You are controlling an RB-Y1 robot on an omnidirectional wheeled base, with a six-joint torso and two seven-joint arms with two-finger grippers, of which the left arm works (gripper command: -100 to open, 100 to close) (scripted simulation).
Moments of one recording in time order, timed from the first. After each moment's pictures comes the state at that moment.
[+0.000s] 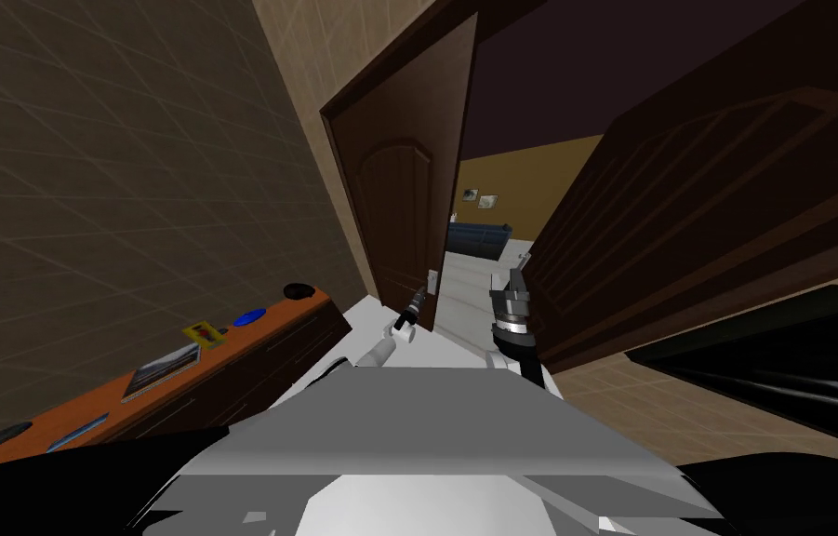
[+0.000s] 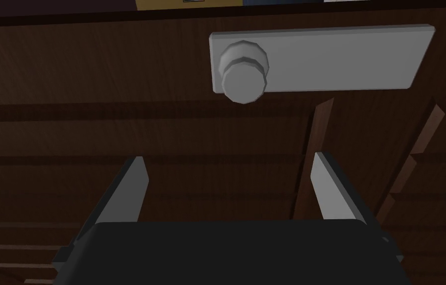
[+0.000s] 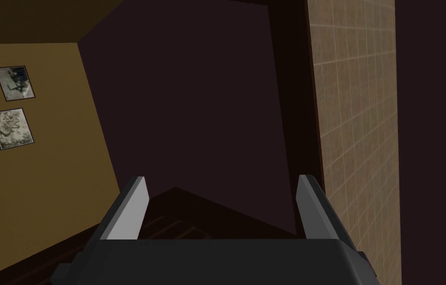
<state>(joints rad) -0.37 0.00 -0.47 -0.88 0.30 -0.41 -0.11</state>
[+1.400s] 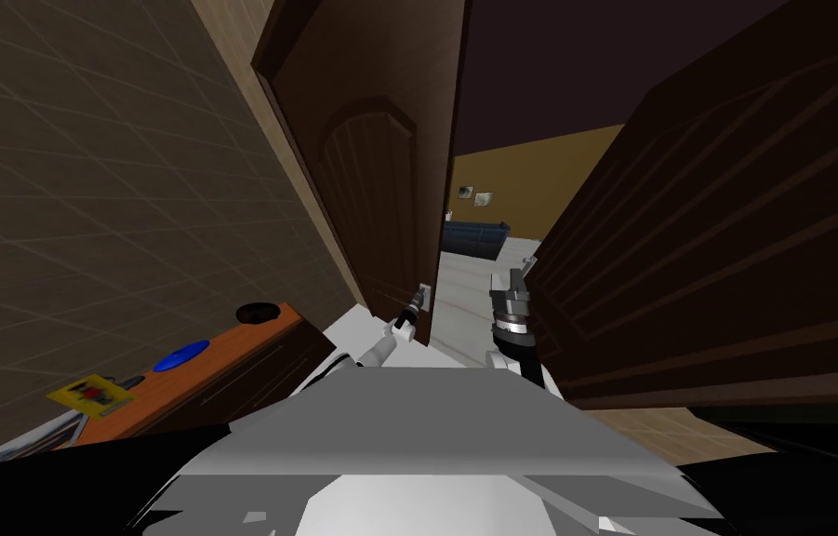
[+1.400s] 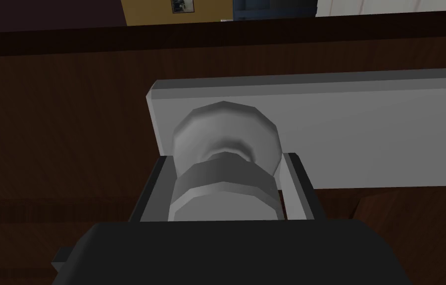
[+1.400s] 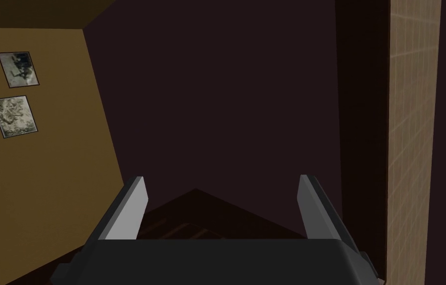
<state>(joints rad) -0.40 -0.01 -0.46 -0.82 0.30 -0.42 -0.11</state>
